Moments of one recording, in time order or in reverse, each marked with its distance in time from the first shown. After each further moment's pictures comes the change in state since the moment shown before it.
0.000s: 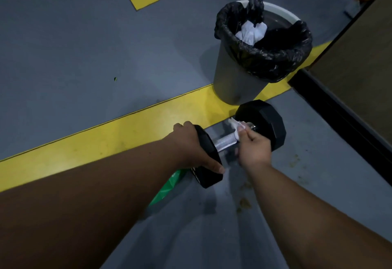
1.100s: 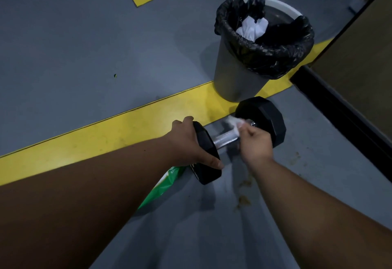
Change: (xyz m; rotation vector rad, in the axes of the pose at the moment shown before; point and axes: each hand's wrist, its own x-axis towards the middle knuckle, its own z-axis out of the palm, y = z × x) left_hand 0.006 -0.009 0.005 -0.187 0.016 0.060; right_hand 0.002 -0.004 -0.006 -0.236 -0.077 -0.078
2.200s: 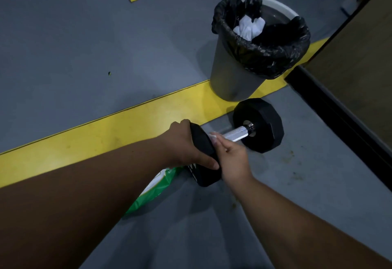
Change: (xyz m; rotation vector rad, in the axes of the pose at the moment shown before) left_hand 0.000 -0.004 -0.004 -0.081 -0.071 0.019; right_hand -0.037 0.015 0.030 0.209 -0.210 -0.031
